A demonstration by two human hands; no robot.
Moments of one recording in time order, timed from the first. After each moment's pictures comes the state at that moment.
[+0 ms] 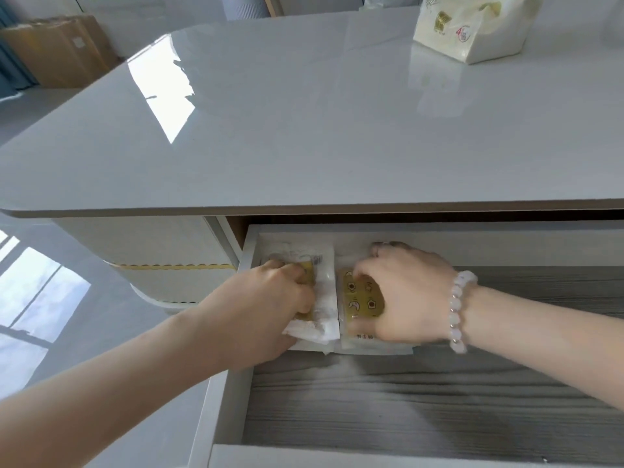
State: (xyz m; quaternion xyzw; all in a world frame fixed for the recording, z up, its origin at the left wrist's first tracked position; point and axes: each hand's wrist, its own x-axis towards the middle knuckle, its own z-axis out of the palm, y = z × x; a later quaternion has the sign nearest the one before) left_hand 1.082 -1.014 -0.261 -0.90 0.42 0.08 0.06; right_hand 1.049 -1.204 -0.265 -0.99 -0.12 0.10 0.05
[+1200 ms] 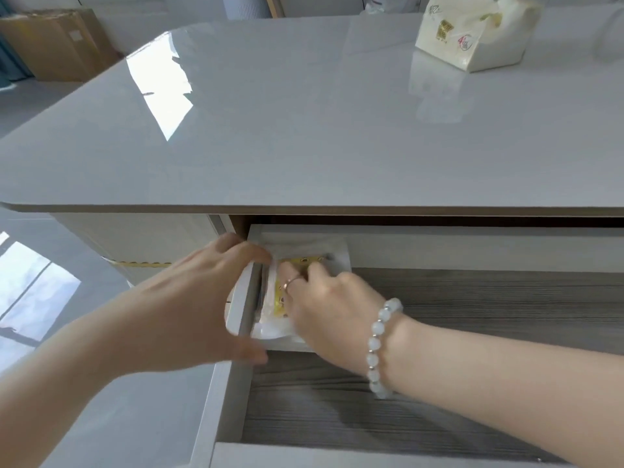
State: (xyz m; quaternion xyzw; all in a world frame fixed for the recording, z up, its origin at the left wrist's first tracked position) left_hand 1.072 -0.968 -0.230 -0.94 0.30 0.11 -0.10; right_hand 1.042 -1.139 -0.281 -0.94 -0.26 -0.15 -0.16
